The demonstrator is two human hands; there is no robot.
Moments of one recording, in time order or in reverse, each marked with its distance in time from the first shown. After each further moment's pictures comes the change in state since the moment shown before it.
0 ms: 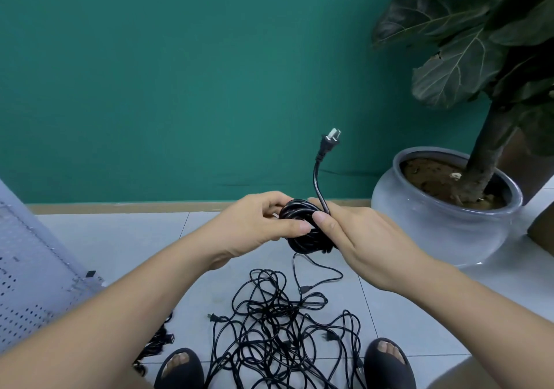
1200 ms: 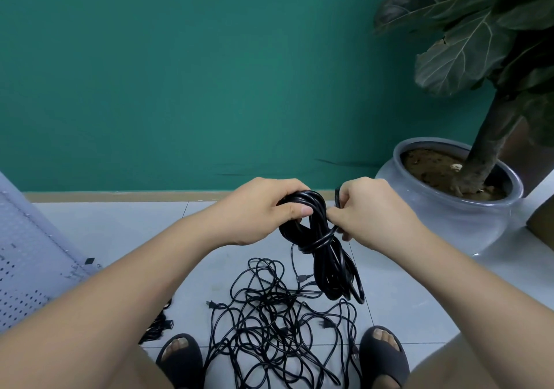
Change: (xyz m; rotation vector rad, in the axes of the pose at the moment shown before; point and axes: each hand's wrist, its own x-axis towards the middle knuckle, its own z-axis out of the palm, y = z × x) left_hand 0.009 0.014 0.003 0.553 -0.038 0.201; right_hand 0.021 -0.007 -0.014 -0.024 0.006 0.481
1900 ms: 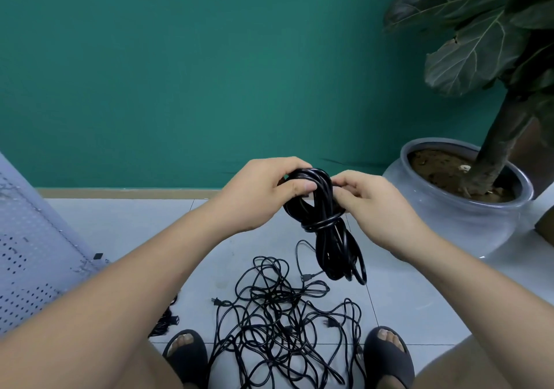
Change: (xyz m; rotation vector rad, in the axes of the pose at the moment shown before) left_hand 0.003 -0.002 -0.009 -0.095 0.230 0.028; right_hand 0.007 0.013 0.016 0.543 0.049 -0.221
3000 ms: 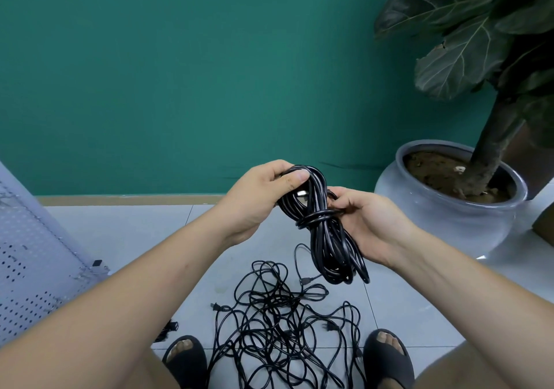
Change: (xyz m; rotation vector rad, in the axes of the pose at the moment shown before) left_hand 0.008 -0.002 0.024 -0.680 0.069 -0.255; right_hand 0.015 0.038 0.015 1.139 -0.249 0.407
